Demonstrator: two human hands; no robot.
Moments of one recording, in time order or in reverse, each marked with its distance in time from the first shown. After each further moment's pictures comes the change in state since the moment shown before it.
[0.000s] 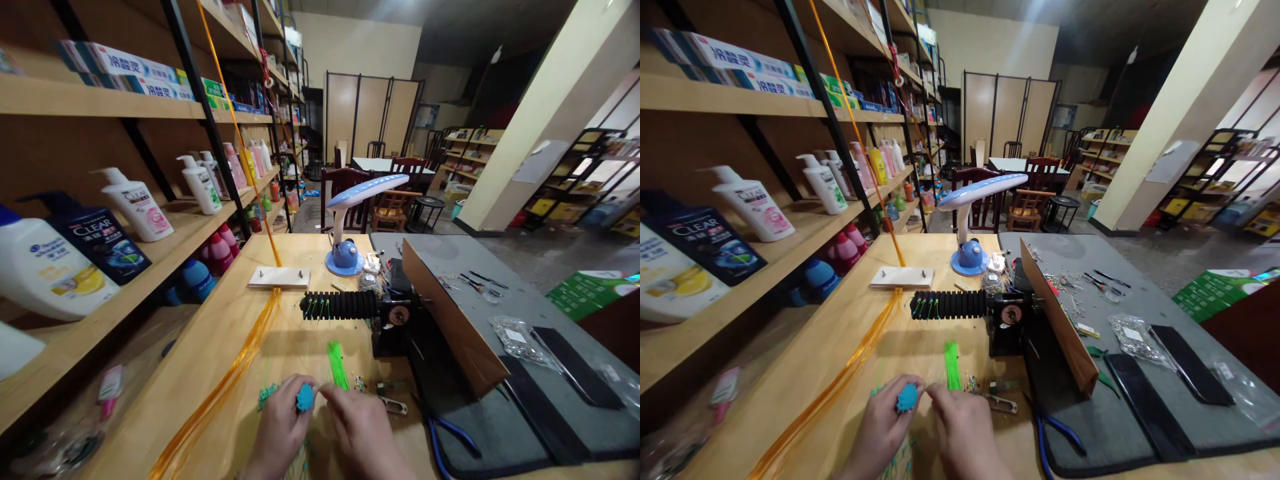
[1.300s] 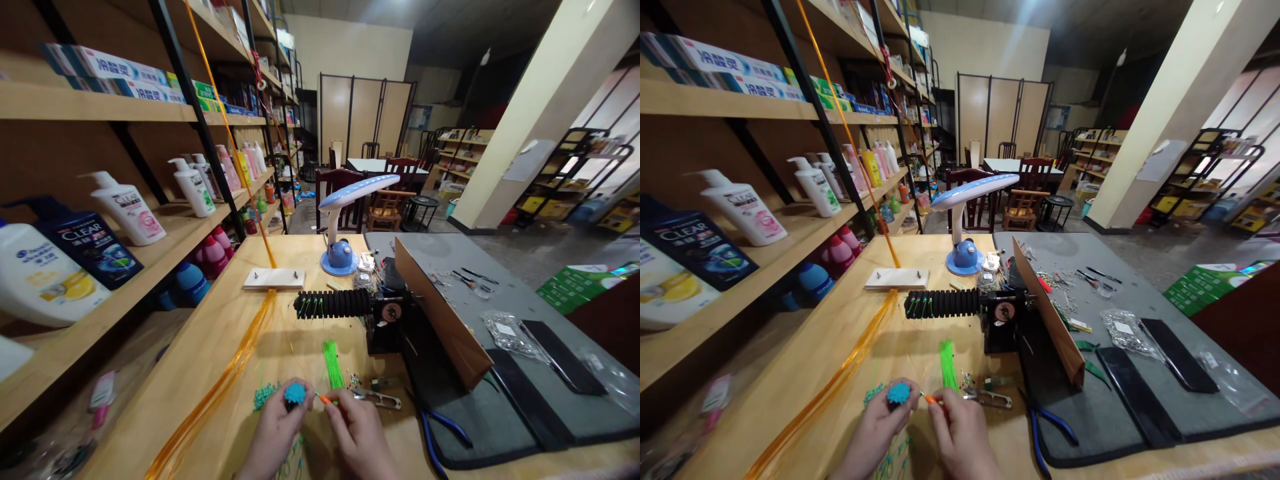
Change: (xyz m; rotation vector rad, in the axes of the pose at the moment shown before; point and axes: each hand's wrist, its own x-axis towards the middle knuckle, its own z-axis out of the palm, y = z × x) left_hand -0.004 0.006 0.006 -0.597 -0.077 -0.555; right_hand -0.017 0.003 0.011 0.349 0.032 0.226
